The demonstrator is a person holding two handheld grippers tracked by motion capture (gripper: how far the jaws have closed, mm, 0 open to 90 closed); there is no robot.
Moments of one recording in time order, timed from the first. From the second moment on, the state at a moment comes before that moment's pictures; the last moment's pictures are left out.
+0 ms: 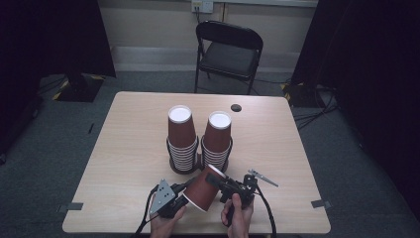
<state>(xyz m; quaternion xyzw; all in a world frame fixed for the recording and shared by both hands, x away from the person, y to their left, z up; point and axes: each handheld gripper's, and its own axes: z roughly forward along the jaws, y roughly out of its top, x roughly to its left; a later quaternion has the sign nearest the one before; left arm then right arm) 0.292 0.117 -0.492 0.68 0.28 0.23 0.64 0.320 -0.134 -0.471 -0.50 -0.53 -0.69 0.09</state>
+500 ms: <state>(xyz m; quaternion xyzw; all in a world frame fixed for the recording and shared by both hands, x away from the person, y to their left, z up) 0.299 0.127 -0.488 0.71 0.29 0.20 0.61 0.322 -0.147 -0.461 -0.48 -0.56 -0.67 0.01</state>
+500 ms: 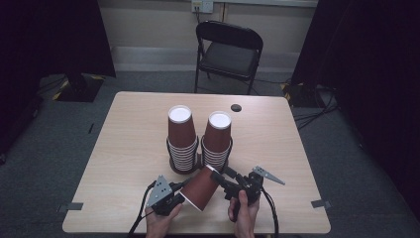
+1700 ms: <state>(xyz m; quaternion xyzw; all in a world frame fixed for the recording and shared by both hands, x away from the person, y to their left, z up) 0.323 0.151 -0.461 0.77 0.32 0.15 0.52 0.304 -0.152 -0.477 -0.31 -0.74 -0.56 -0.21</state>
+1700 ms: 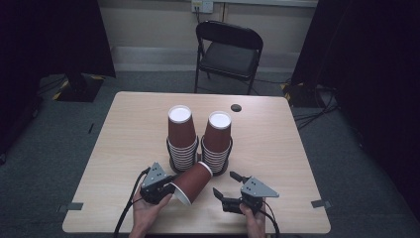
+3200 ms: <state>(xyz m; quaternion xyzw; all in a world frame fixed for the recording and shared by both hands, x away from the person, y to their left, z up) 0.336 0.127 -0.429 0.86 0.28 0.05 0.43 0.274 -0.116 -0.466 -0.07 -0.82 -0.39 -0.40</state>
